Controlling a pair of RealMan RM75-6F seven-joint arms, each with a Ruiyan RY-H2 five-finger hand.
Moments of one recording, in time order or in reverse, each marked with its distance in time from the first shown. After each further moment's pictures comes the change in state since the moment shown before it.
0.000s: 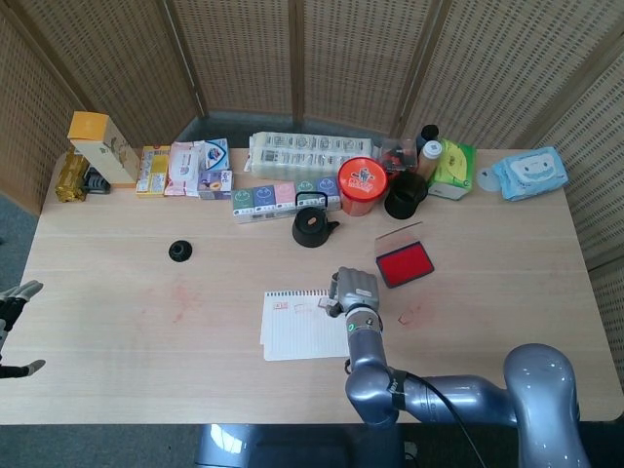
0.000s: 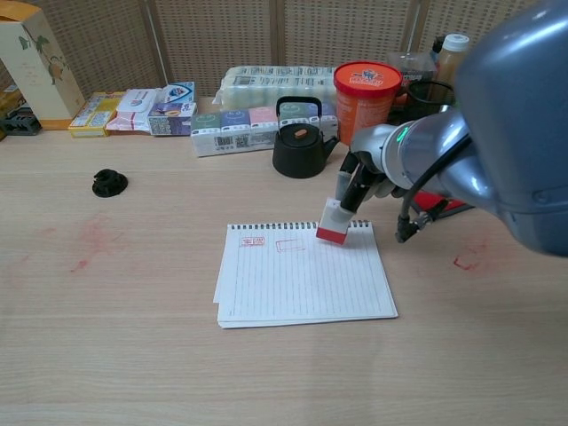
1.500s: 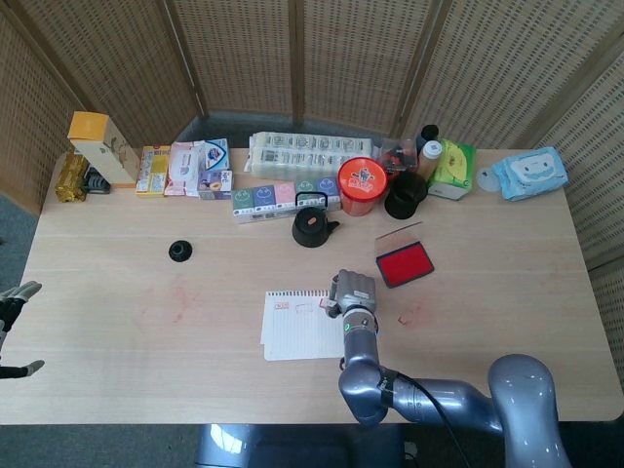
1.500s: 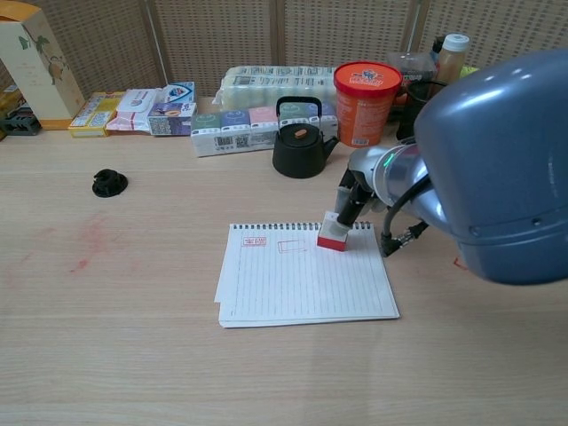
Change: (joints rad) left arm 0.001 0.002 0.002 -0.001 0.000 -0.001 -0.005; right arm -0.036 -0.104 0.031 0.135 -0.037 -0.028 -0.049
